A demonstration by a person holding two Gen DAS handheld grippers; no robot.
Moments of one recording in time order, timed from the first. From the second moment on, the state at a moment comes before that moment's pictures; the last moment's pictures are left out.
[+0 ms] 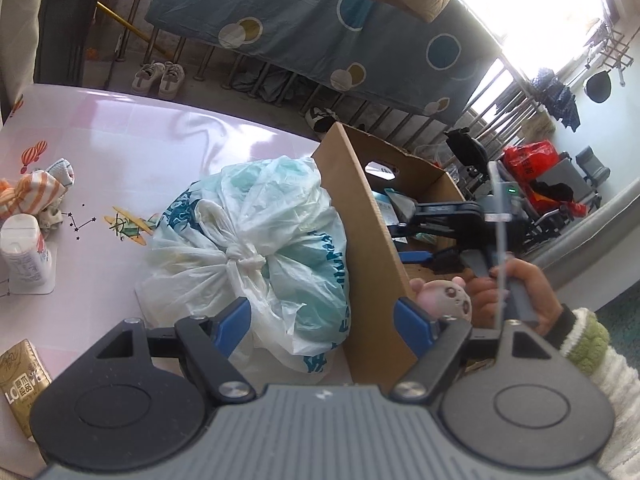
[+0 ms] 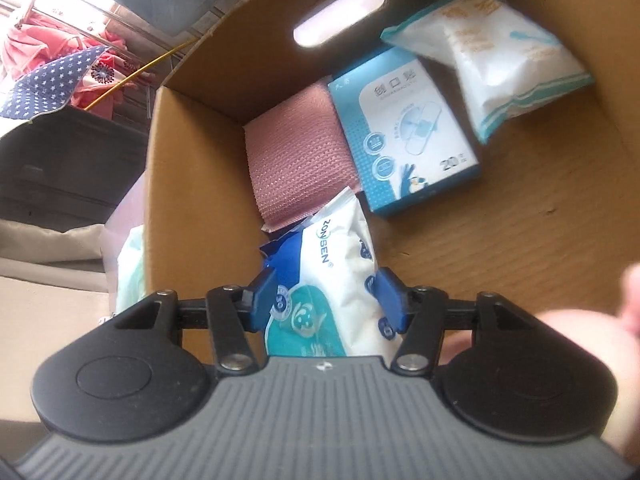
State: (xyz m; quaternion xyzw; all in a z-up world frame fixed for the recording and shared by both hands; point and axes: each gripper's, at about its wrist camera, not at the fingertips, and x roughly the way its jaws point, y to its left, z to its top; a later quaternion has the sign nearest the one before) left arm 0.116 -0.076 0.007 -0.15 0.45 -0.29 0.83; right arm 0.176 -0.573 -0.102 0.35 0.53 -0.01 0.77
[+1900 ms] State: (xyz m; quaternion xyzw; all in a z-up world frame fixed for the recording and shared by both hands) left arm 0.053 -0.048 -0.004 -0.01 0.41 -0.19 0.89; right arm 0.105 -0.619 -0.028 0.27 0.41 -0.03 0.87
